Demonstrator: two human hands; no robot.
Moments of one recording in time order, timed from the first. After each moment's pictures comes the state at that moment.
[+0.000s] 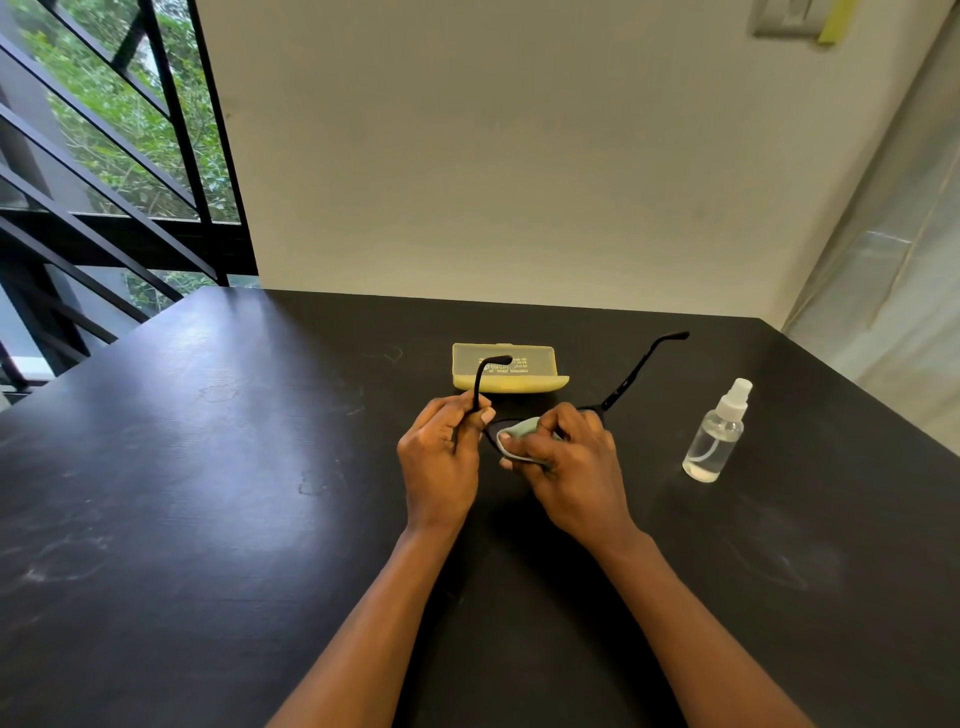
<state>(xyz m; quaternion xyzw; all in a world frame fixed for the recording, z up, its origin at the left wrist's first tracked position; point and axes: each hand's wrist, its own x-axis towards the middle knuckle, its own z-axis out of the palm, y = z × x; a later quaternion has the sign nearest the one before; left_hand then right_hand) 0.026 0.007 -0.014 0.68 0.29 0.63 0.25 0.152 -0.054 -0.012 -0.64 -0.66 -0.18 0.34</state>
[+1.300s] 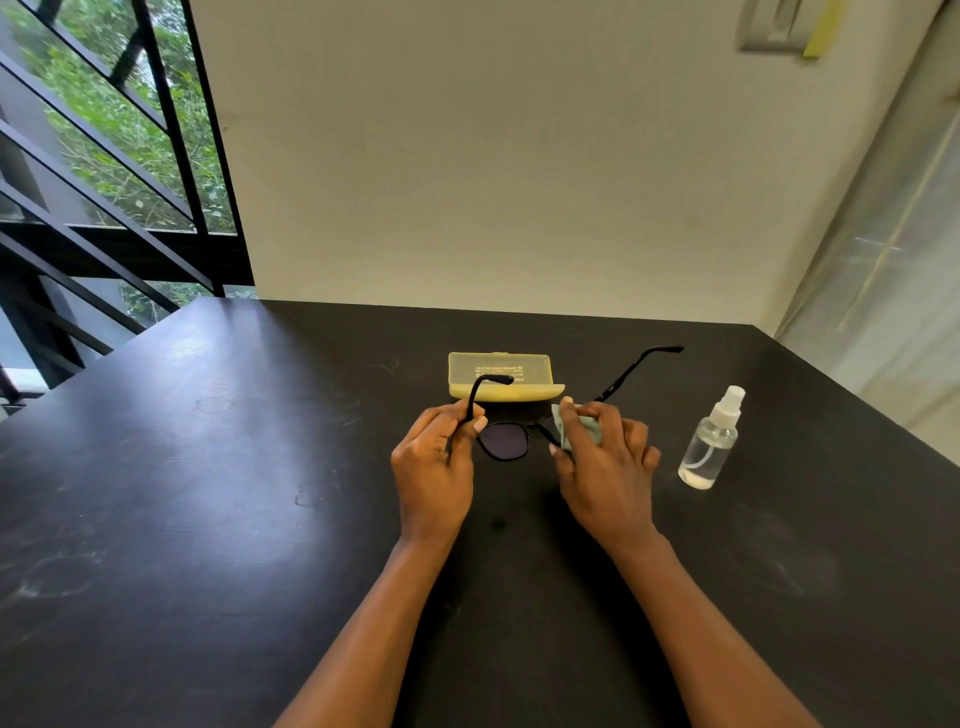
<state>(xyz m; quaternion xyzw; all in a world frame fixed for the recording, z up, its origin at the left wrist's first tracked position) 0.025 0.010 -0.014 0.67 0.30 0.64 0.23 0.178 -0.055 -0.017 -0.78 -0.55 -0.19 0.23</state>
